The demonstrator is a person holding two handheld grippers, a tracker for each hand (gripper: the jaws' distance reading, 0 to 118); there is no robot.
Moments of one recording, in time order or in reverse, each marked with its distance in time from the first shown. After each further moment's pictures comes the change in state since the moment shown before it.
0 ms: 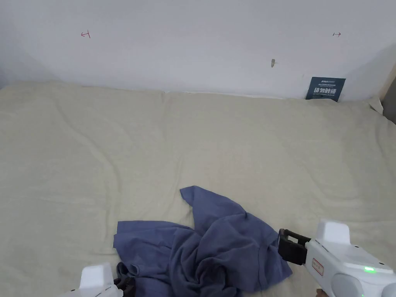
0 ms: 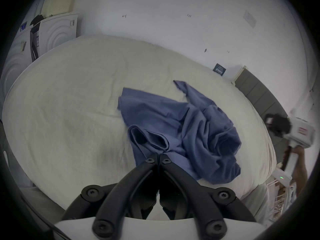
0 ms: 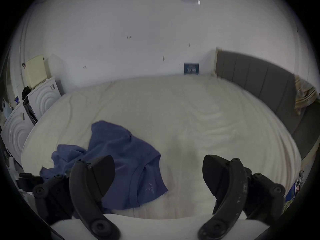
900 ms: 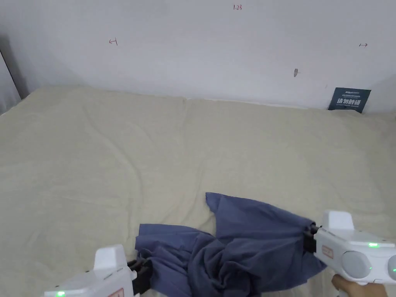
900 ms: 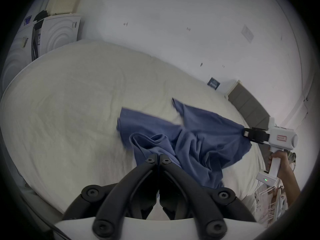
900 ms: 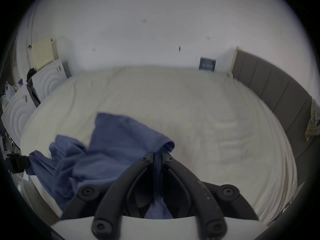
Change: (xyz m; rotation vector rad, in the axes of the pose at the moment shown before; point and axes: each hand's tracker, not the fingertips) left arm -0.012 0.034 0.025 0.094 -0.074 0.071; right arm -0.024 0.050 0.016 0.007 0.046 0.149
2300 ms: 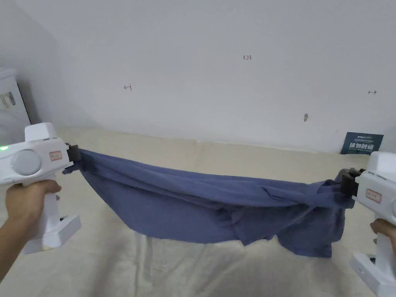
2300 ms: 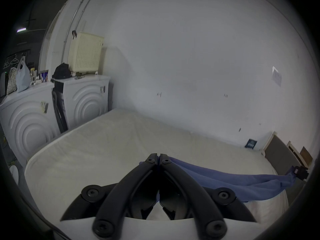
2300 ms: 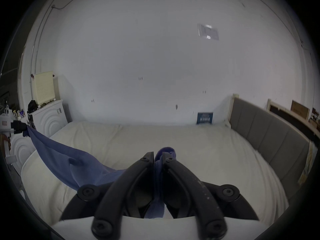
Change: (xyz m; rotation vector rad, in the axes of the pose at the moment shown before) left arm -0.074 0.305 0.017 0.402 0.333 -0.042; right arm 0.016 0.167 -0.010 0.298 -0.003 -0.053
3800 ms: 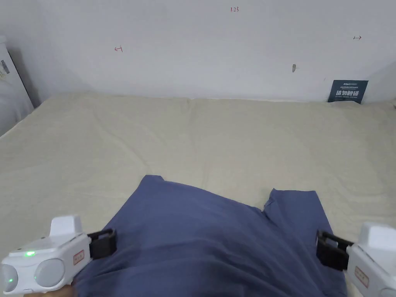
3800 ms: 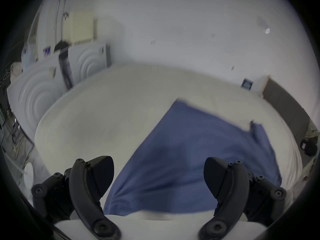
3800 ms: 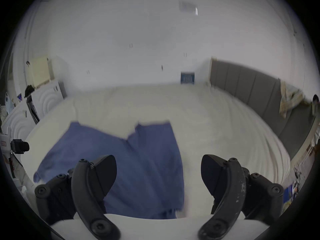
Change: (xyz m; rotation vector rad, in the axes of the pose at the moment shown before) left arm -0.004 -0.227 0.140 -0.219 -0.036 -0.174; right arm -0.012 -0.190 0.179 -0.100 -0.108 -0.034
